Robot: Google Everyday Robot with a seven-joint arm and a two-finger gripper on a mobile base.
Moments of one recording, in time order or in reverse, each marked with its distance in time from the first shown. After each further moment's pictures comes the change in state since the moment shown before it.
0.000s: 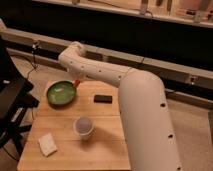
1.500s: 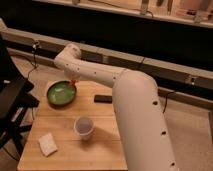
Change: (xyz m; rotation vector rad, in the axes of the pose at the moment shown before) arm 0.000 -0.023 0.013 0.044 0.029 -0.010
